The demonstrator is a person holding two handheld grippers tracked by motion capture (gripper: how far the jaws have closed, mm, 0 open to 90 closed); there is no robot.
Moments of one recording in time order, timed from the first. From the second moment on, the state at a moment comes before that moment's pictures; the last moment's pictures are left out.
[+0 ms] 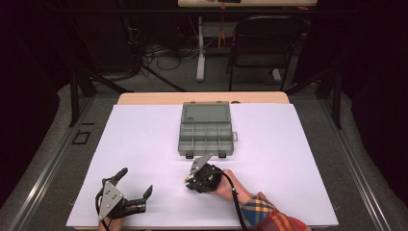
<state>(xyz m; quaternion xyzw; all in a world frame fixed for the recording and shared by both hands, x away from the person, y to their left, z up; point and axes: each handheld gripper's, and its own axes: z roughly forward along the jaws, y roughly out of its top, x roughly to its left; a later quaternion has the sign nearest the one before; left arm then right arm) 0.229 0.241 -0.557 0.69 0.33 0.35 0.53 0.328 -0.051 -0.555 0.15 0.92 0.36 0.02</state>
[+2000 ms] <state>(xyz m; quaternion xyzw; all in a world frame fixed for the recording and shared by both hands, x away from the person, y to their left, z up) 0.229 0.242 -0.557 0.69 0.33 0.35 0.53 0.338 -0.080 -0.546 0.23 0.92 0.30 0.07</state>
